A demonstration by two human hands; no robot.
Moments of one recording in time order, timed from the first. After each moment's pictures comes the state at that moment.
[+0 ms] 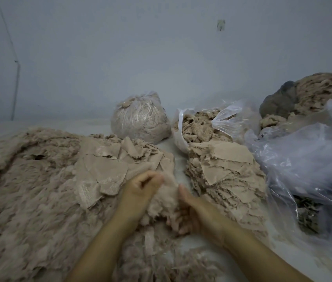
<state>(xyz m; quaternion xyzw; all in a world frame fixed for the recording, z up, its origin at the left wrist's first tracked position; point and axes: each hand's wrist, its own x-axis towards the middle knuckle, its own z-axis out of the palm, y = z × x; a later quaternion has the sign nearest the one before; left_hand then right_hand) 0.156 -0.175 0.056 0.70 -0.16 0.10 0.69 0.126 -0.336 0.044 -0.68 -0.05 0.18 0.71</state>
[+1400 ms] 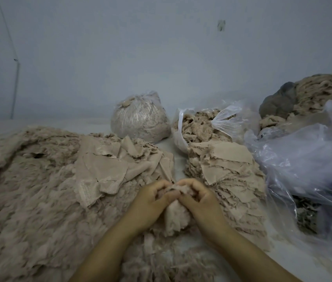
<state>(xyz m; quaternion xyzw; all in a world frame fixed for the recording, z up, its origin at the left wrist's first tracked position) 0.151 -0.185 0.049 0.79 -0.24 0.04 0.57 0.123 -0.328 0.039 -0.67 -0.10 -0.09 0.73</state>
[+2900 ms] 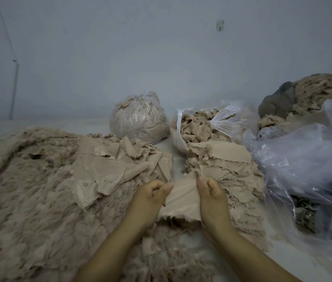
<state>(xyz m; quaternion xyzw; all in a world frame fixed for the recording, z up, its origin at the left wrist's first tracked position) 0.159 -0.194 0.037 0.79 -0.14 0.09 0.59 0.137 -0.334 0.028 -0.64 0.04 -0.24 0.73</state>
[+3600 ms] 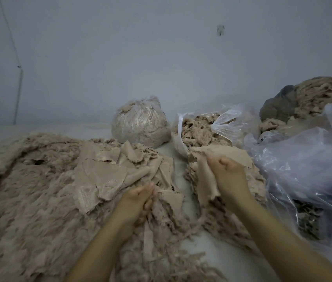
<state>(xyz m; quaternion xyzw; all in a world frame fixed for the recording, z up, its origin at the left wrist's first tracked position) 0.166 -0.167 0.039 0.69 -0.03 -0.06 0.72 0.161 -0.378 0.082 -0.75 0.03 -0.28 0.60</state>
